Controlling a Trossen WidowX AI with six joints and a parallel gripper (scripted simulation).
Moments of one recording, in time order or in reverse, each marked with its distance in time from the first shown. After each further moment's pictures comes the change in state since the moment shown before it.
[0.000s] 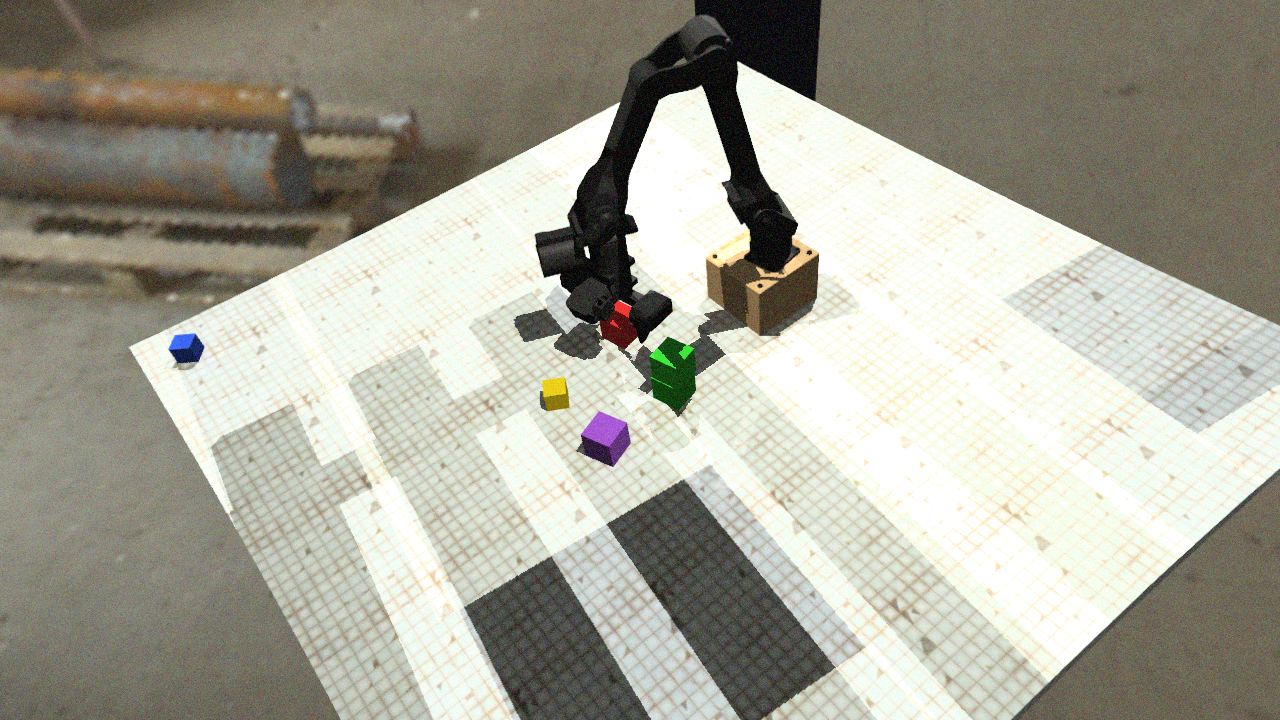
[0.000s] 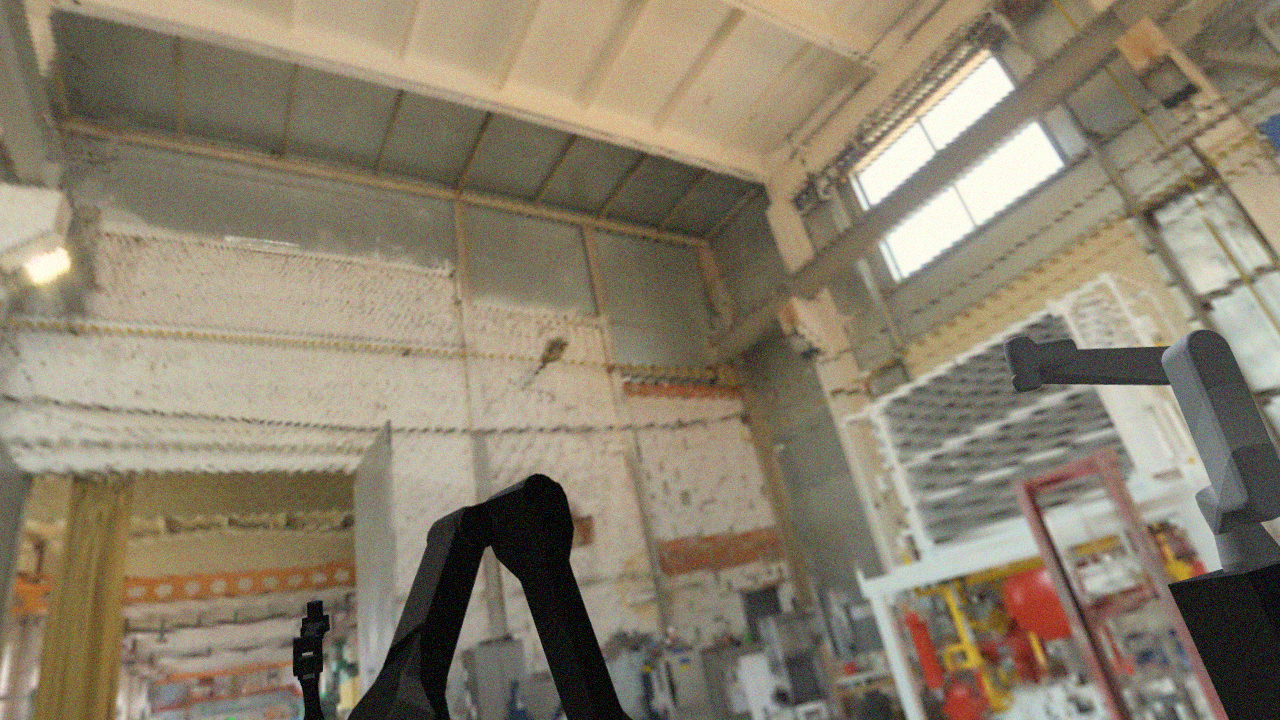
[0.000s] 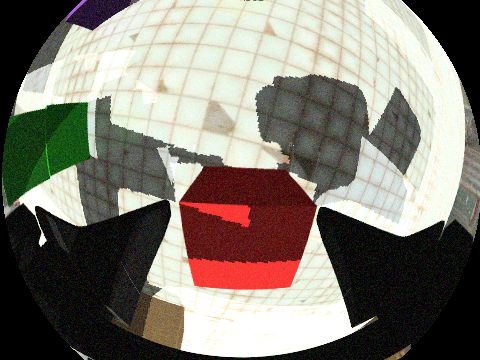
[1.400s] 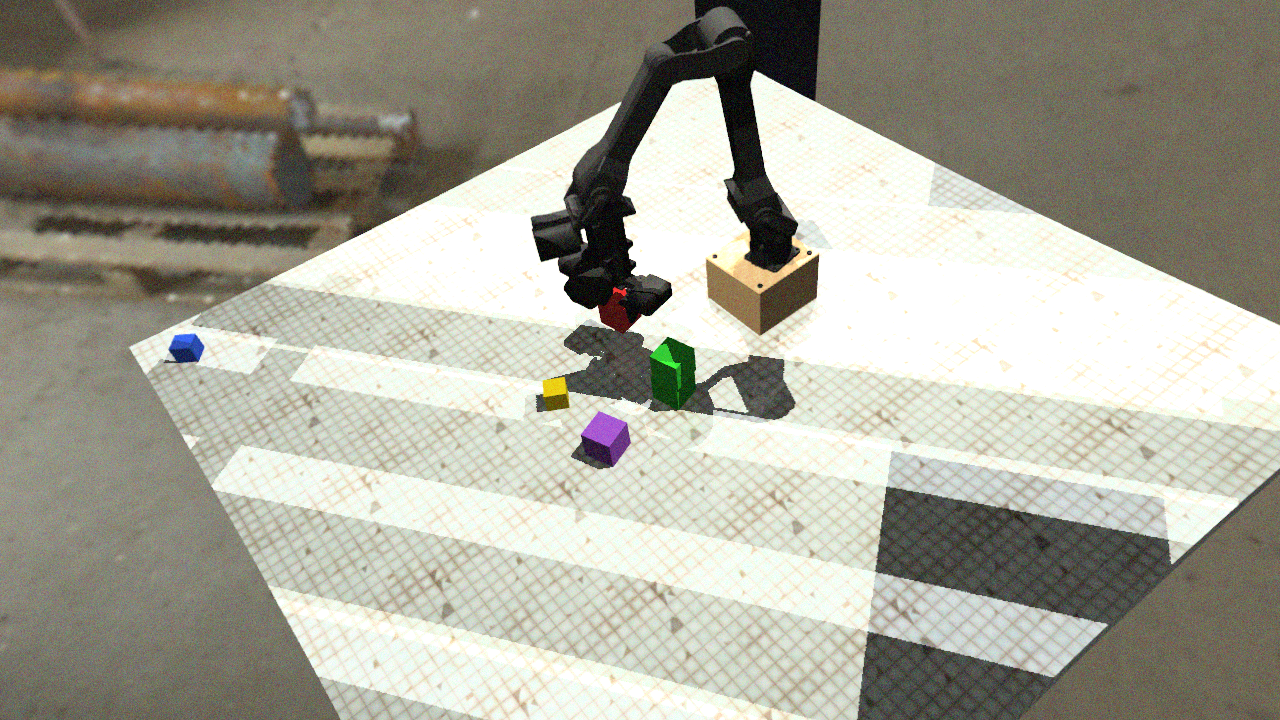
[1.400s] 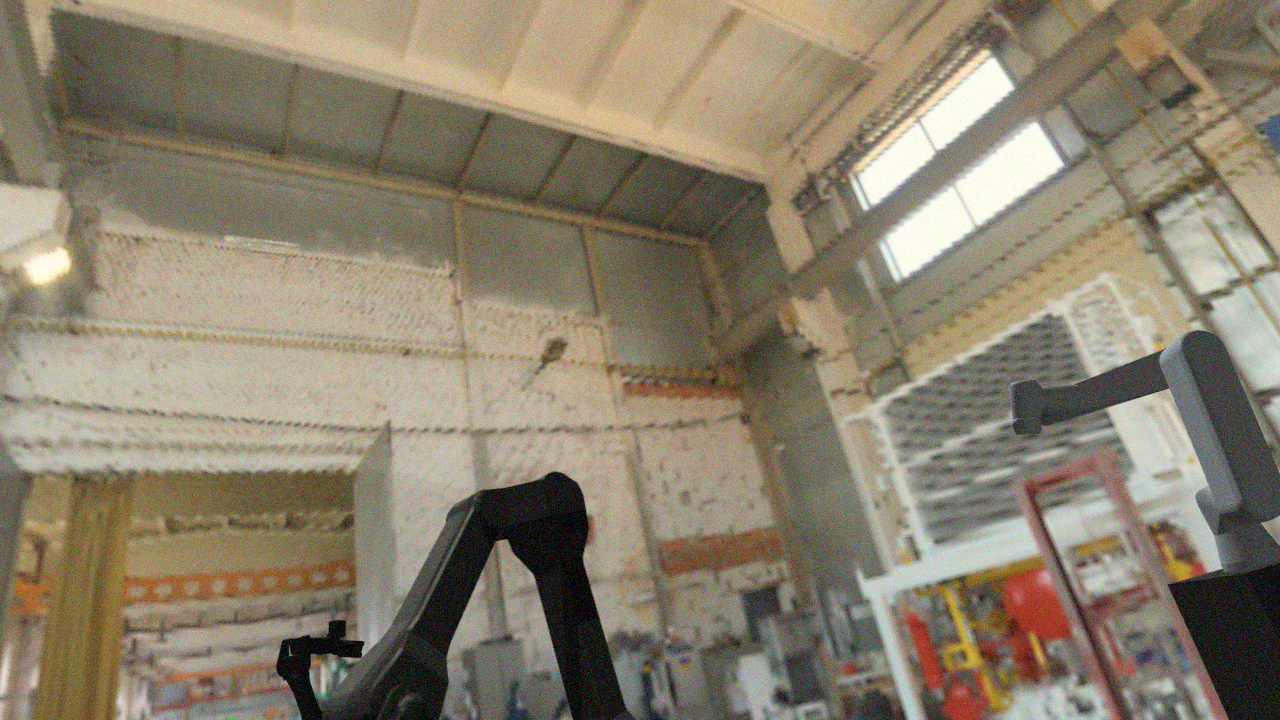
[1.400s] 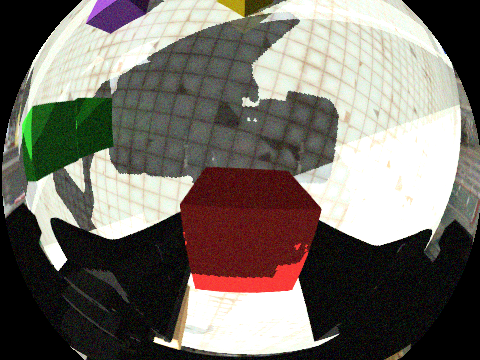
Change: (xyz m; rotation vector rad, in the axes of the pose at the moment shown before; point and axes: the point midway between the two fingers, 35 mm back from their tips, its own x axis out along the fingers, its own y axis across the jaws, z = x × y) arm -0.031 0.001 -0.002 -0.004 0.013 0.010
